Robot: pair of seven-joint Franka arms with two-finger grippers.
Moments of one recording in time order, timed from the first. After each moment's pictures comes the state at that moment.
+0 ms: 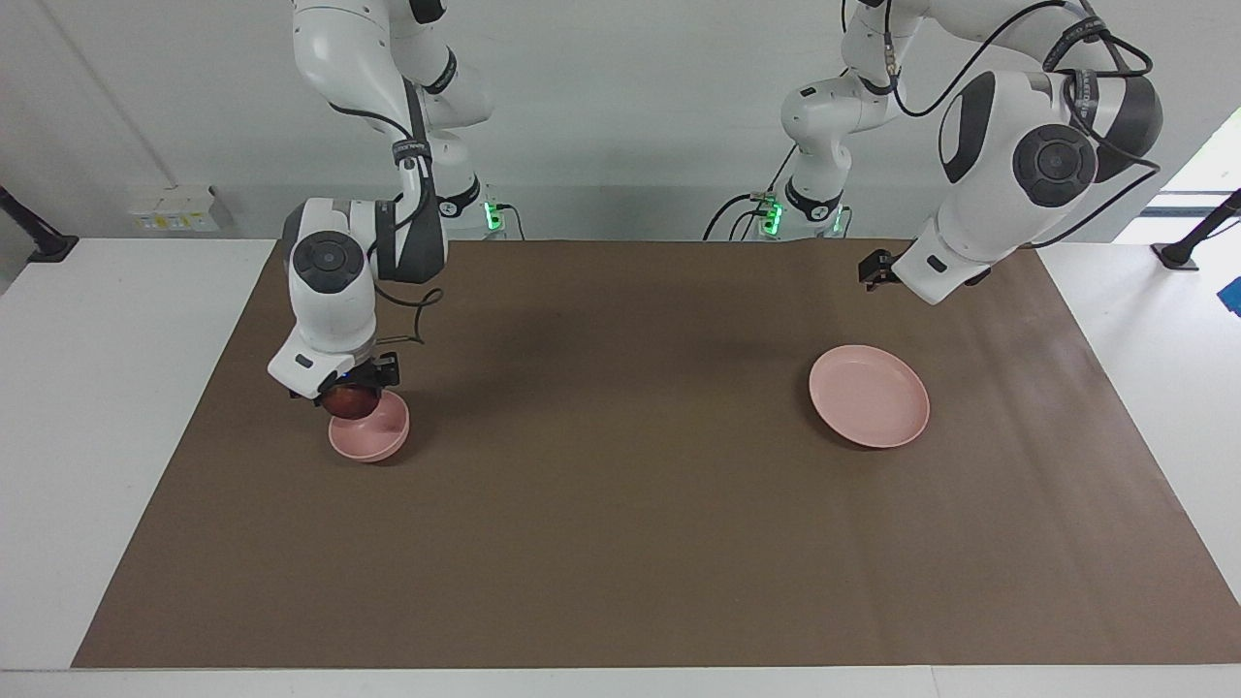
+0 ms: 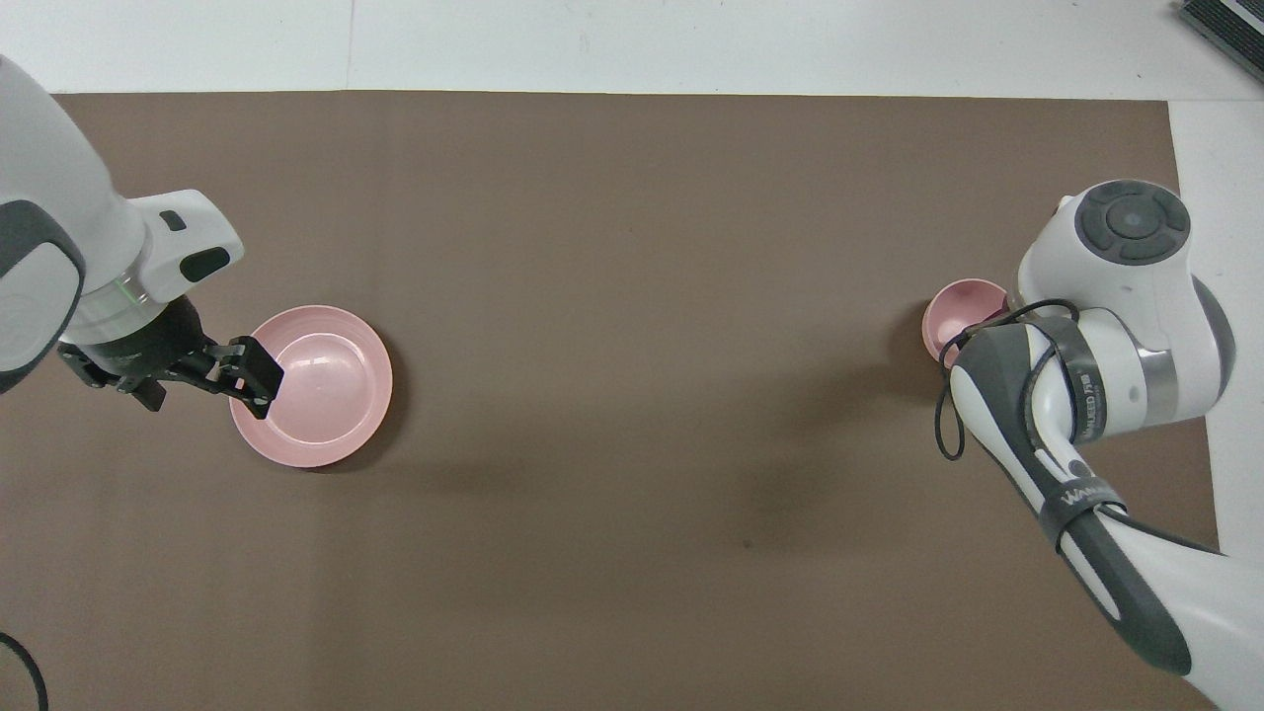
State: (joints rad) left arm 0.29 0.17 -0.49 -1.57 0.10 1.32 -0.10; right arm 0.16 0.25 -0.15 -1.90 -0.30 2.07 -0.13
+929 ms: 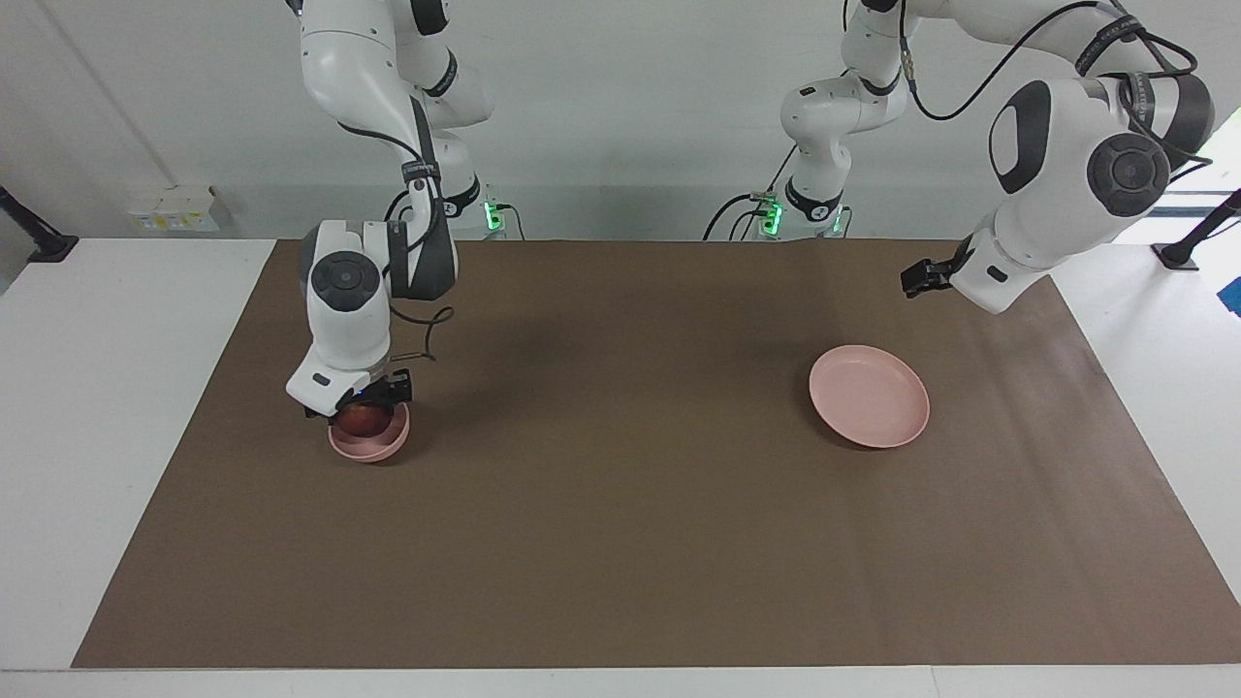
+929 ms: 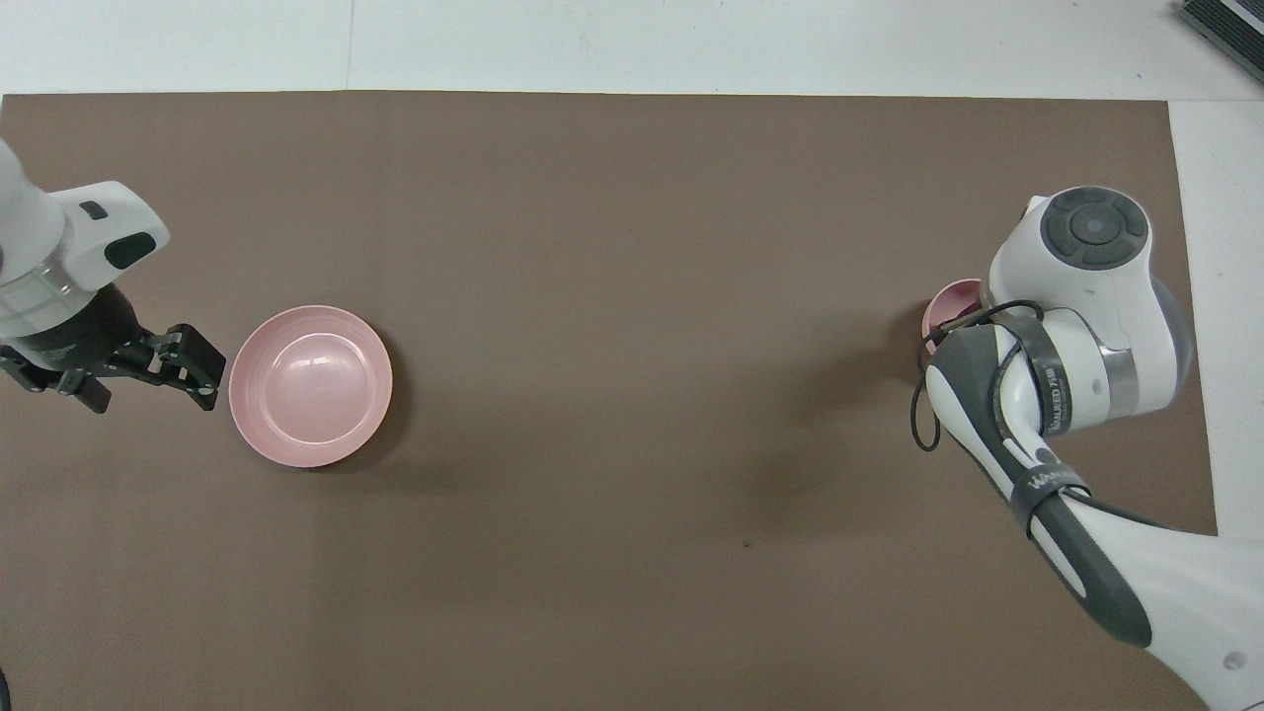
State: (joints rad) left arm 0.19 0.17 -0.29 -1.56 0.10 1.33 -0.10; right arm 0.17 0.31 -0.15 -1.90 -0.29 2.14 -0.13
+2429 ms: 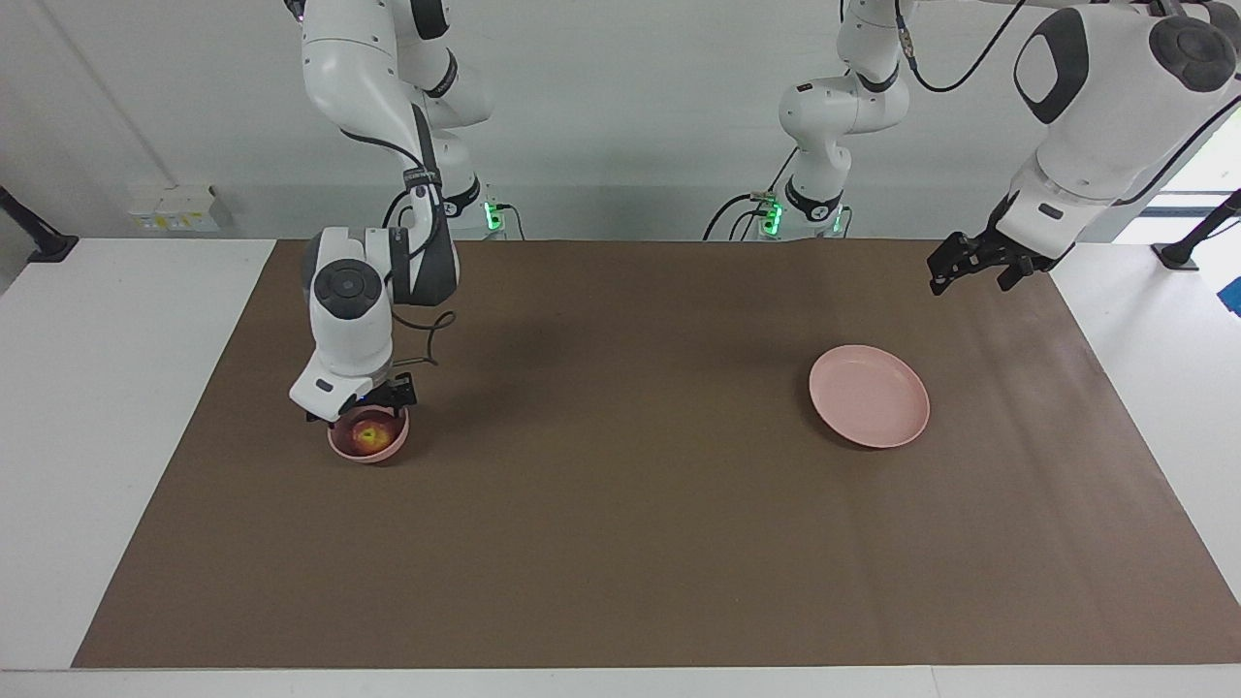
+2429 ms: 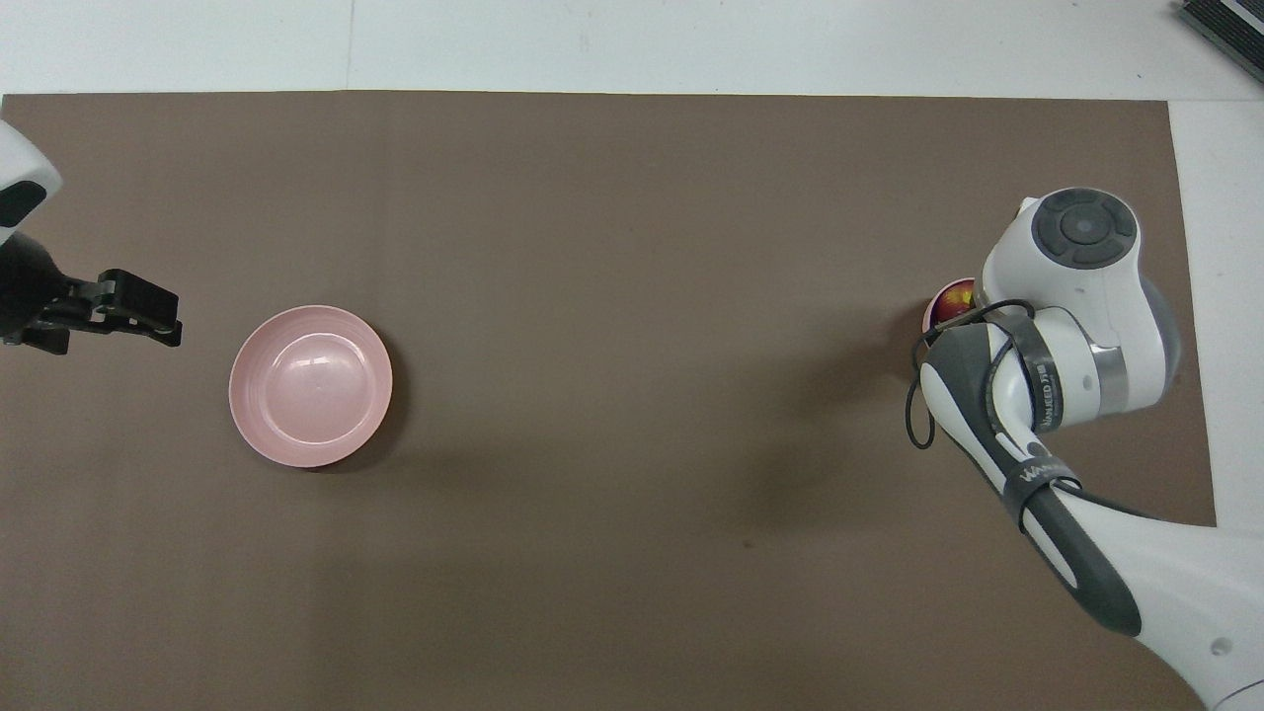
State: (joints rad) left arm 0.11 0.04 -0.17 -1.57 0.00 1.51 -0.07; right arm 0.17 0.32 -0.15 -1.89 -0.29 2.14 -0.13
